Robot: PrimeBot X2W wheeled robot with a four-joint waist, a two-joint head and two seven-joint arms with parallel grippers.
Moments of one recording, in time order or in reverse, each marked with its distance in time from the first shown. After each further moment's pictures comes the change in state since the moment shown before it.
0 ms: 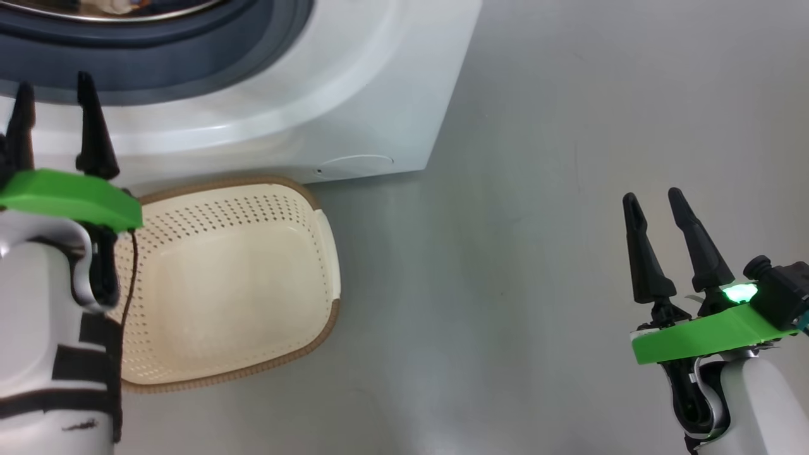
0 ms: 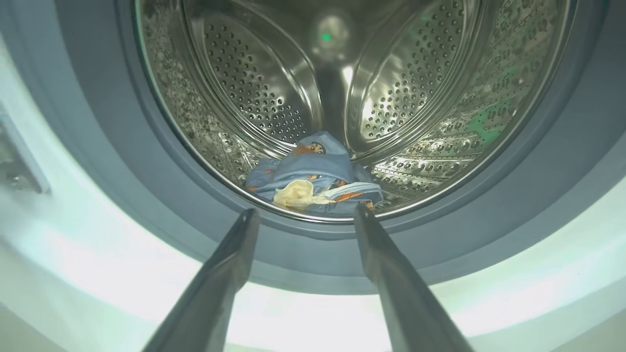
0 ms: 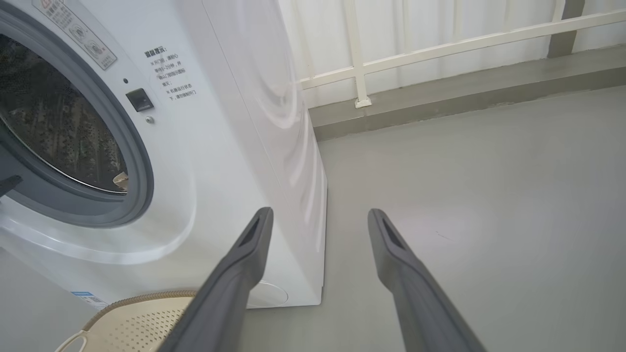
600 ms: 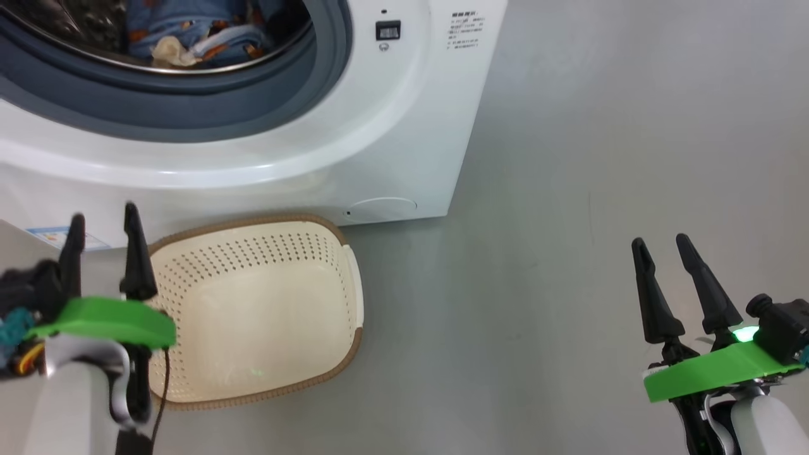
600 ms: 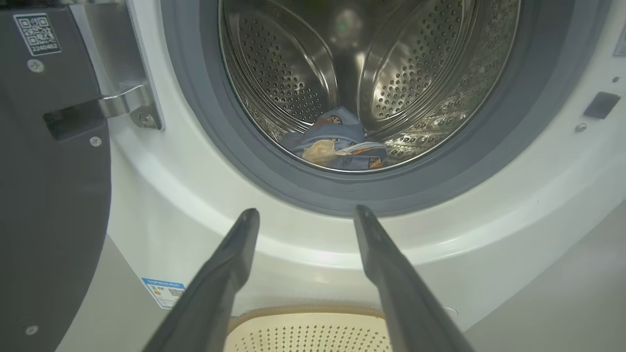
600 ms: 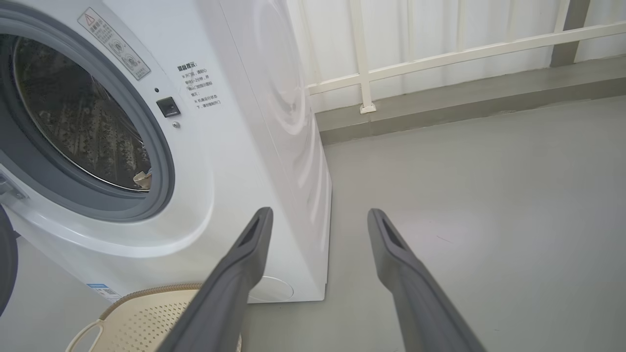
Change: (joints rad) left arm 0.330 -0.044 0.030 -0.180 0.003 0.000 0.000; right arm 0.089 -0.031 -0.013 0.024 0.000 0.000 0.000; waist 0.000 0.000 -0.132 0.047
